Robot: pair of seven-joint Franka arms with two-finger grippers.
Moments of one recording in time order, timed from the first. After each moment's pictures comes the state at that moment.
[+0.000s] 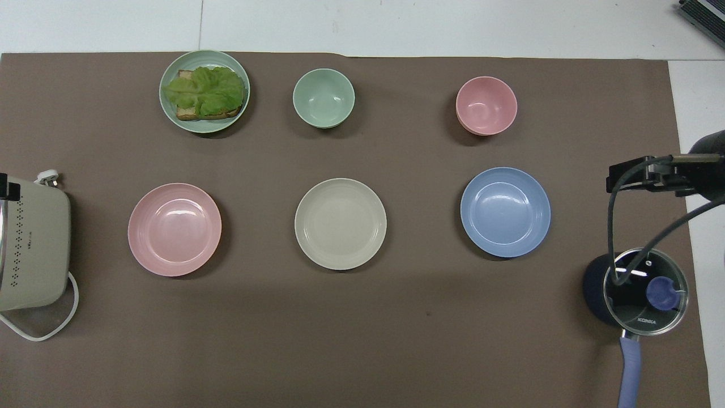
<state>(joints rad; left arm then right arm) 0.15 -0.08 -0.11 -1.55 -0.02 1.53 0.06 -0.05 -0.02 0.09 -1.56 -0.02 1.56 0.13</state>
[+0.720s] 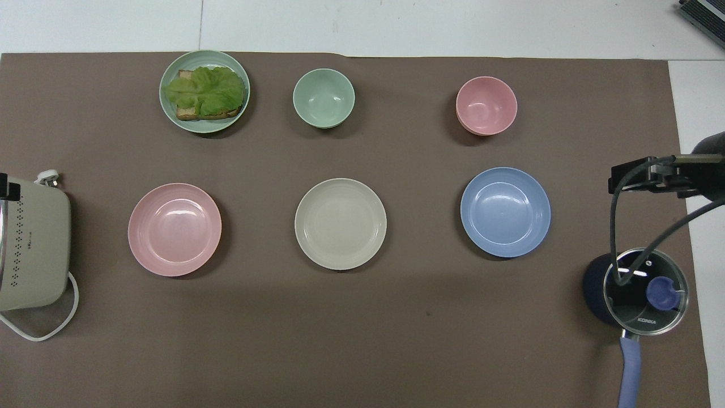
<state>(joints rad) 0.15 -0.08 -0.11 -1.55 -0.02 1.53 0.06 -0.05 -0.02 0.09 -1.56 -0.02 1.56 0.13</state>
